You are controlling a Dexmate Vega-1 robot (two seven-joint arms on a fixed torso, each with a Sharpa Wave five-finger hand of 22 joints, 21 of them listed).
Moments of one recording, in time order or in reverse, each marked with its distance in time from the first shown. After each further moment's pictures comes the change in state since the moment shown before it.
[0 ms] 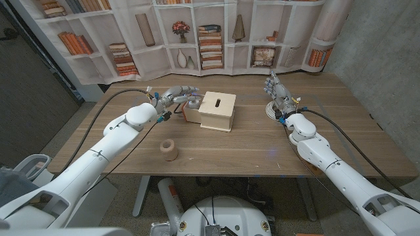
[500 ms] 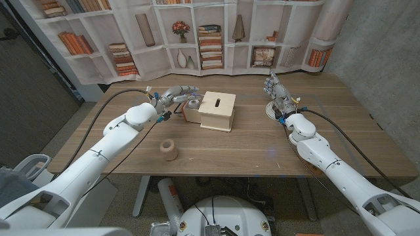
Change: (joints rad) left arm 0.002 -0.008 -0.009 -0.001 -0.008 0.001 -0.006; left_hand -0.030 0.019 -0.013 0.018 0.007 0.000 0.000 0.005 0.000 -0.005 0.005 0.009 0.000 -0.008 -0.008 0.000 0.005 0.006 -0.006 0.004 0.002; right arm 0.001 0.000 -0.001 0.002 0.001 -0.003 0.002; right_hand 0.000 0.000 0.000 0.000 0.000 0.004 -0.004 0.000 0.000 0.000 0.000 0.000 0.000 0.000 0.000 0.000 0.000 0.000 0.000 -0.004 0.000
